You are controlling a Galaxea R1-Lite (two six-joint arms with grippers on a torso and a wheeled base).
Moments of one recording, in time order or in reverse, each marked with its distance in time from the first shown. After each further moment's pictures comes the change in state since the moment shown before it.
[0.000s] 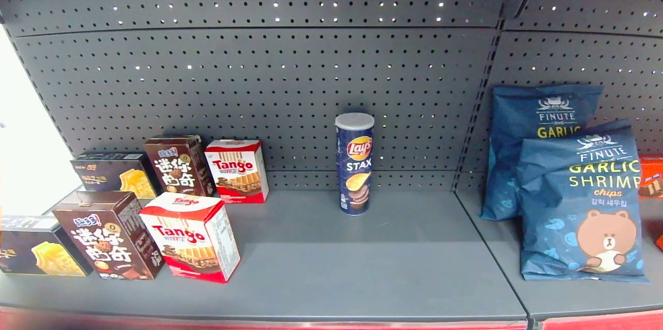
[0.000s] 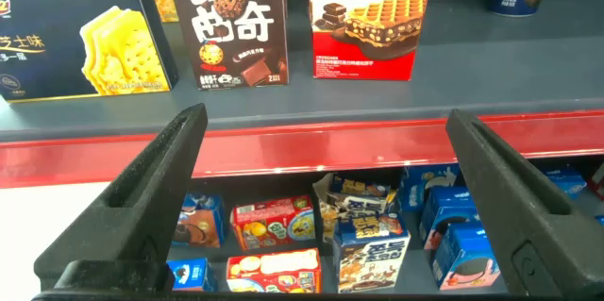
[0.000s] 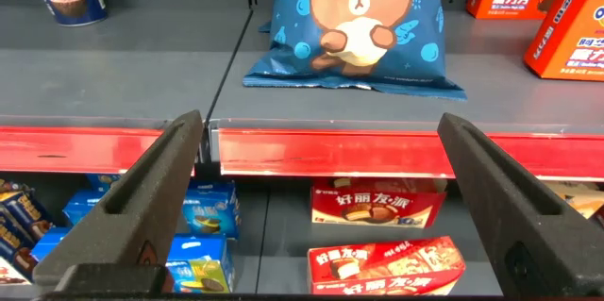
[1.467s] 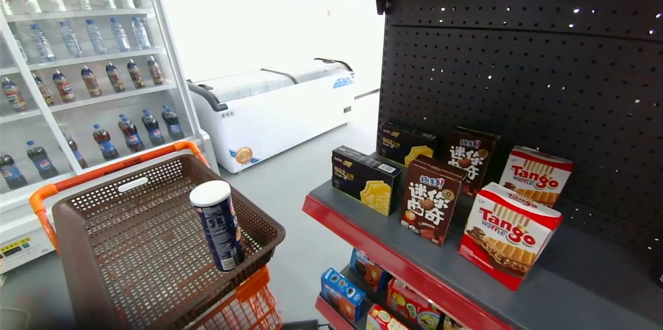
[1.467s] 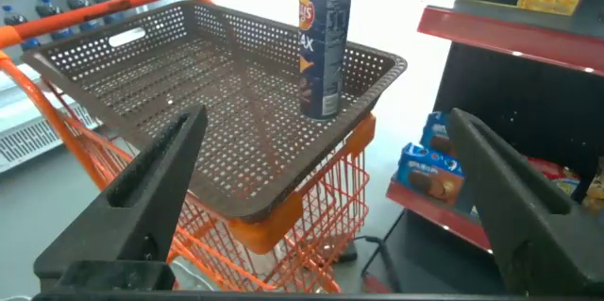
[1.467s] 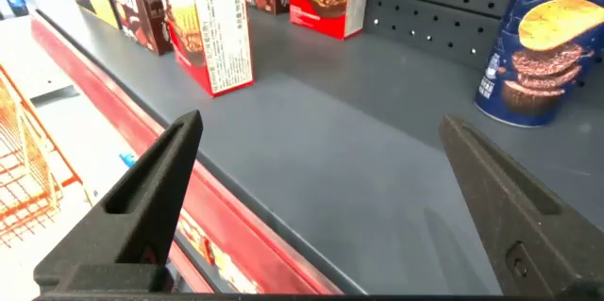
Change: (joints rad) left arm 0.000 0.000 0.000 0.000 0.000 0.000; right arm 0.000 0.000 0.000 -0.001 -0.002 0.002
